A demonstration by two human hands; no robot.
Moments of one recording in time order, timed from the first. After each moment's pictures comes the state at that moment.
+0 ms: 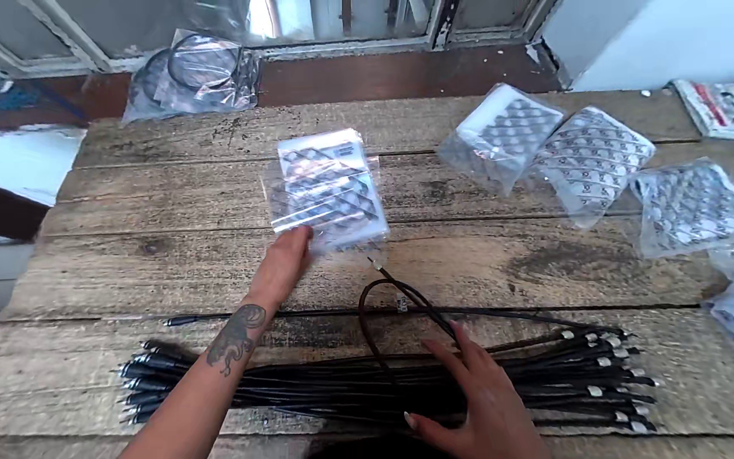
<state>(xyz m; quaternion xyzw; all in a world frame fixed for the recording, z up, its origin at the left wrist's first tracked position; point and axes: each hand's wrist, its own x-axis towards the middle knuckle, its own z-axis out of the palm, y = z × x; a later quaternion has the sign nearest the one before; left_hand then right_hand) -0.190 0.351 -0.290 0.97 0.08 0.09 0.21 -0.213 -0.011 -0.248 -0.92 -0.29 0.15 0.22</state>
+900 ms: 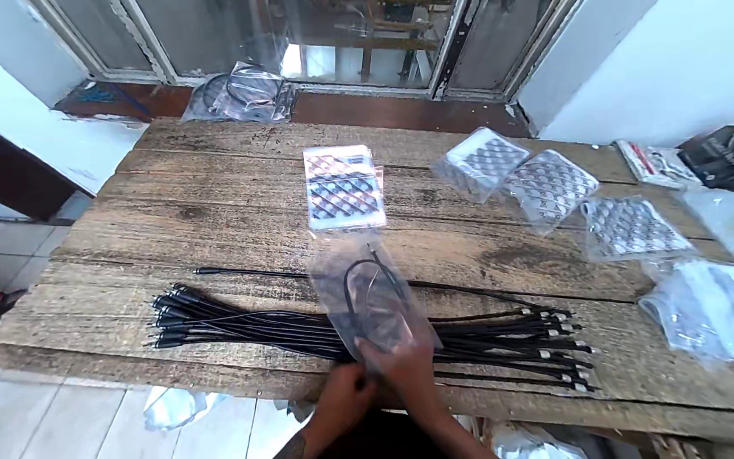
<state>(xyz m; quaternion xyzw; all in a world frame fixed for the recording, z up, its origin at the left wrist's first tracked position) -0.384 0.141 -0.296 0.82 0.19 -0.13 0.52 -0.279 0.031 -0.302 -0.93 -0.20 0.01 0.30</state>
